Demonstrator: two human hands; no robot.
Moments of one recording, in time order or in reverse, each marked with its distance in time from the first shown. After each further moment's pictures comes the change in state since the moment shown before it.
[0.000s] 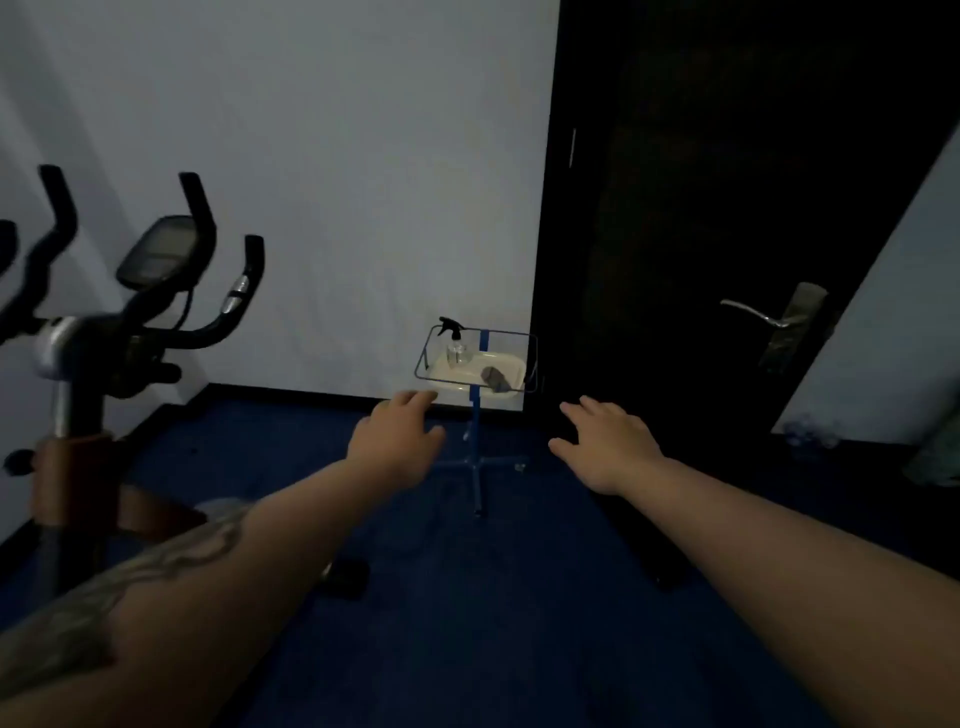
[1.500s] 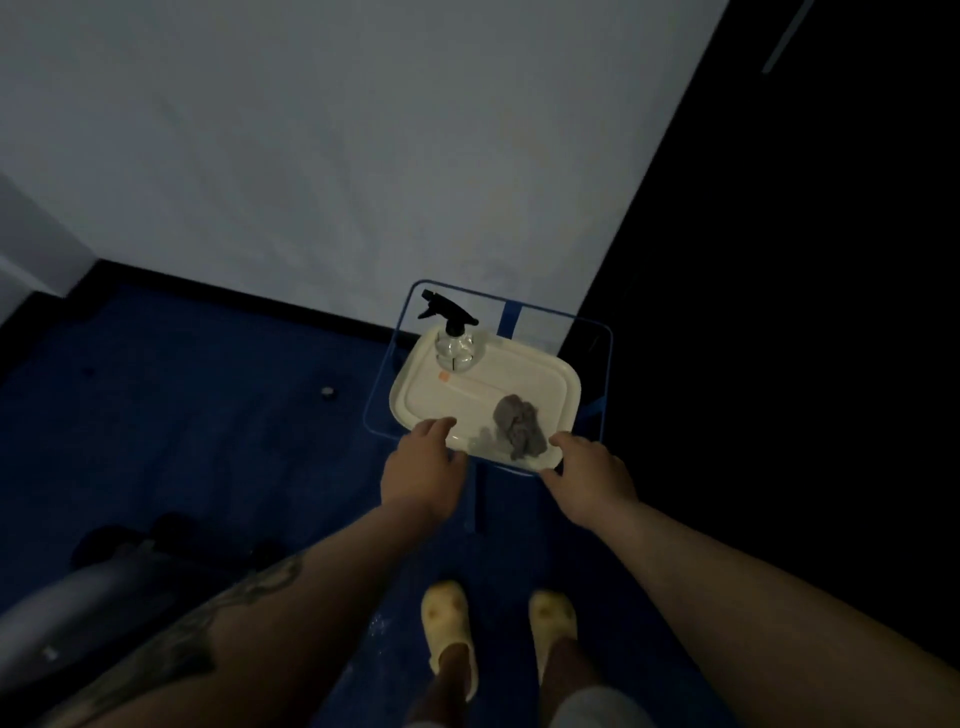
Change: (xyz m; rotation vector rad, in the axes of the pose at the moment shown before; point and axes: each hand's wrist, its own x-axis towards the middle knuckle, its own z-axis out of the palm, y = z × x) left_hand 0.542 -0.107 0.247 -0.264 -0.317 -0.386; right_hand 0.612 0.066 0.169 0.186 -0.362 0.133
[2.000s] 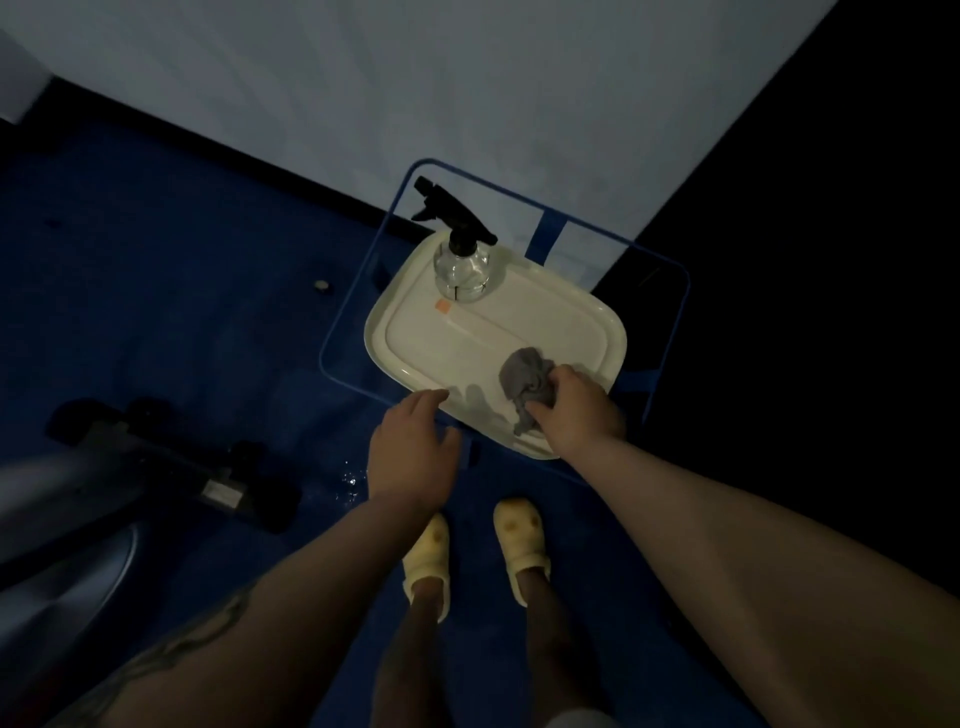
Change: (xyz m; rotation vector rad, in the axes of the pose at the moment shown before) left_hand 0.066 -0.028 0.087 -0.132 0.086 -0.207; right_hand 0.144 0.015 0.054 0.059 -0.138 0.029
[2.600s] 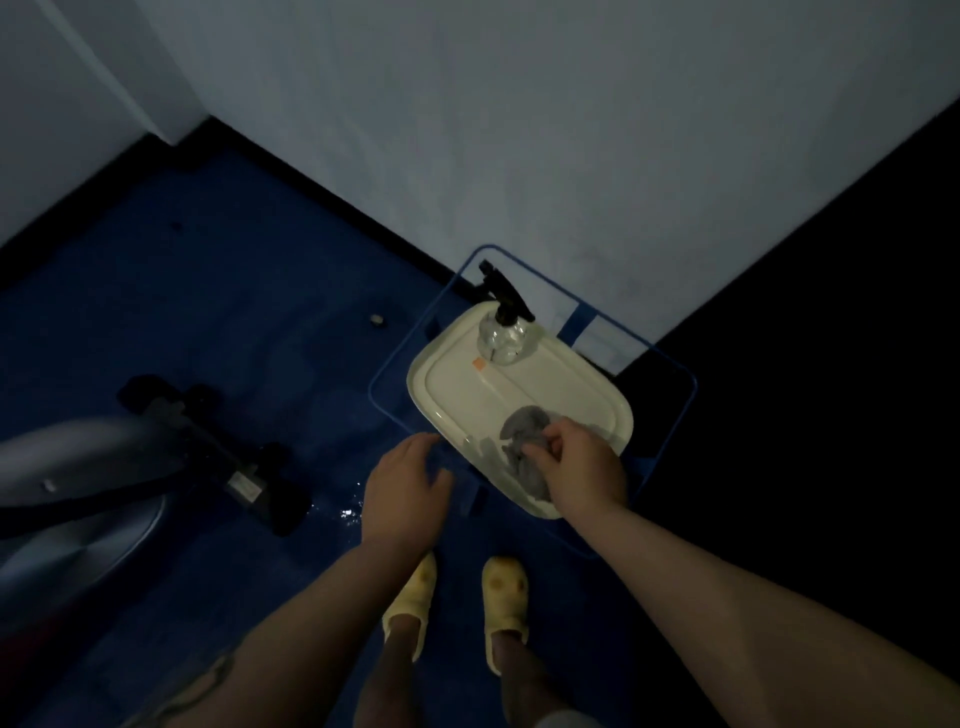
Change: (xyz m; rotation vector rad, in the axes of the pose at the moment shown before) left_hand -0.043 0.023 -0.038 -0.135 0.149 -0.143; right_hand -0.035 -0.022 -0.046 0.096 0.092 -0.296
